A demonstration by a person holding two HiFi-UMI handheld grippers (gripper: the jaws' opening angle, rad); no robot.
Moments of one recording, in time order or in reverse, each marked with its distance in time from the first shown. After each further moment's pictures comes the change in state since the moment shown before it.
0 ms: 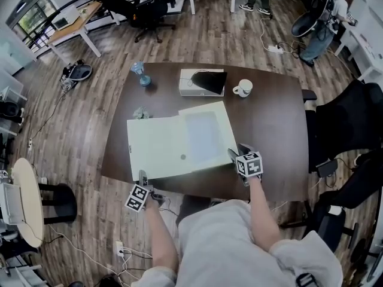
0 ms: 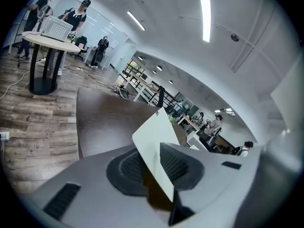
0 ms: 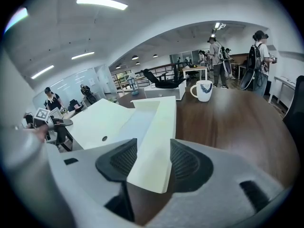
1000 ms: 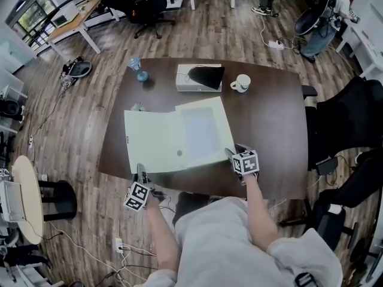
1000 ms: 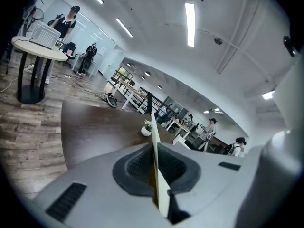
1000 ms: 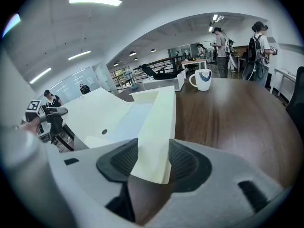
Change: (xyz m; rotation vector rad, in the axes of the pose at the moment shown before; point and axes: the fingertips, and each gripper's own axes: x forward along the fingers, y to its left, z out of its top) left arm -0.018 -0.070 0.013 0.089 -0.073 -0.116; right arm 0.011 -0.003 -0.027 0.038 0.065 0.016
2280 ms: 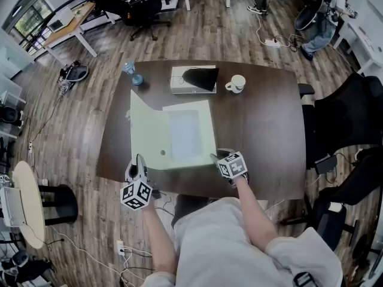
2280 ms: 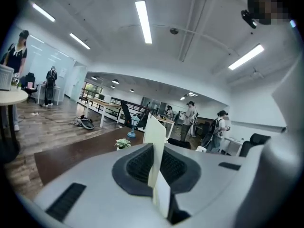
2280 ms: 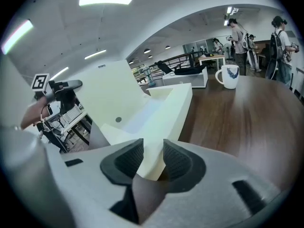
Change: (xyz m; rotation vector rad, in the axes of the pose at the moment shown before) left arm 0.007 -0.111 0.043 0.437 -0.044 -0.152; right arm 0.023 0.058 -0.001 -0.087 0.027 0.192
